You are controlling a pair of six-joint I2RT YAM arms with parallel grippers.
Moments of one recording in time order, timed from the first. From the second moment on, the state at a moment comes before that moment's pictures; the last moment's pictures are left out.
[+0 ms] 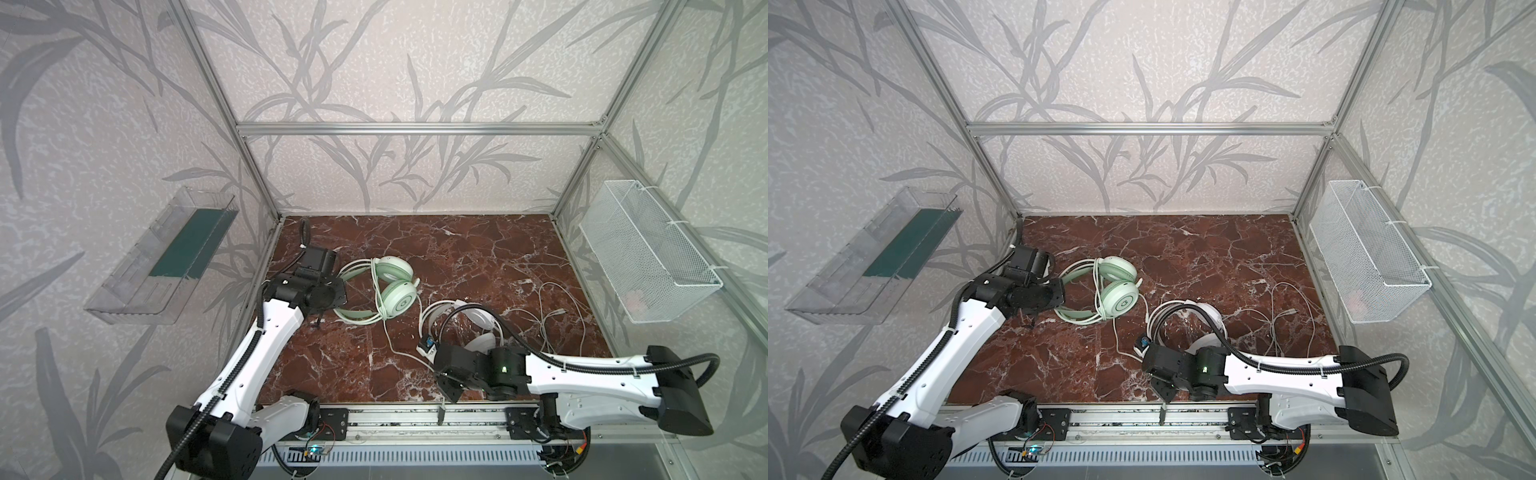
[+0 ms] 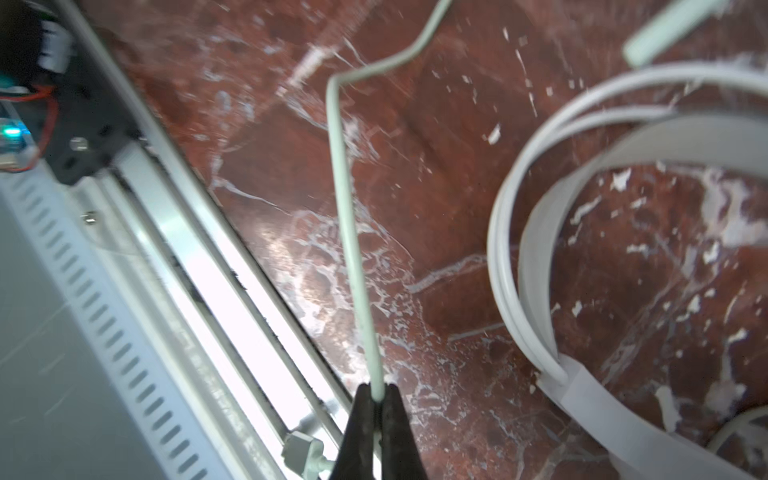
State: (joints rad) left arm -0.25 1.15 1.11 -1.03 -0.06 -0.52; right arm 1.36 1.20 0.82 -0.61 0.16 0.38
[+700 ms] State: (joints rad) left arm -0.28 1.31 1.05 -0.98 -0.08 -0.53; right arm 1.61 1.12 1.45 -0.83 0.40 -0.27
